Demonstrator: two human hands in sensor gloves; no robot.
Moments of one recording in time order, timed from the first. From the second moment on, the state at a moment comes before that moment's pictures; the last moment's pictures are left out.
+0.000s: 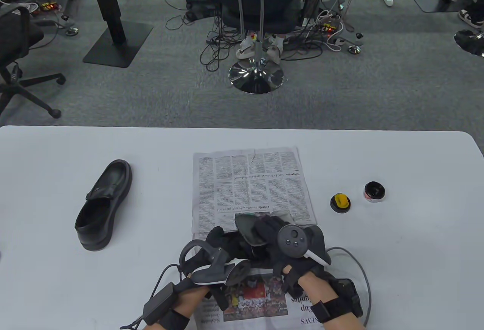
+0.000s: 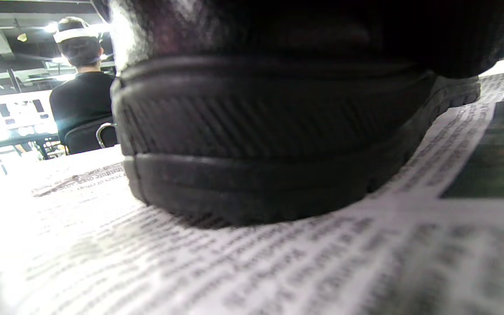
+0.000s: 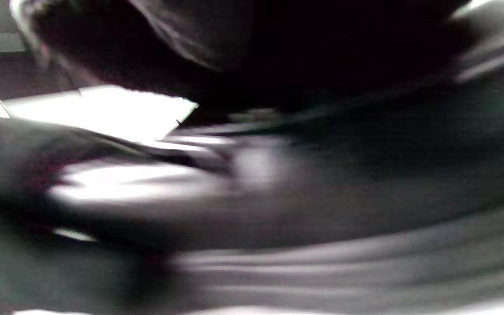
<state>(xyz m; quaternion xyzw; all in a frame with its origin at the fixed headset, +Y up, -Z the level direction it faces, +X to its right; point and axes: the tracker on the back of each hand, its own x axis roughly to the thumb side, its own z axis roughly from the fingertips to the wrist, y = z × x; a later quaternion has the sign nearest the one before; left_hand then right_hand) -0.075 -0.776 -0.280 0.03 -0.31 -0.11 0.95 0.107 -0.763 -0.313 0.23 0.03 0.91 0.34</state>
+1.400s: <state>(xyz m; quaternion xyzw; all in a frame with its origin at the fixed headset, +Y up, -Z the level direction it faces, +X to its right) -0.078 -0.777 -0.278 0.04 -0.31 -0.10 0.94 0.128 -0.753 -0.302 0.23 0.01 0.89 0.40</state>
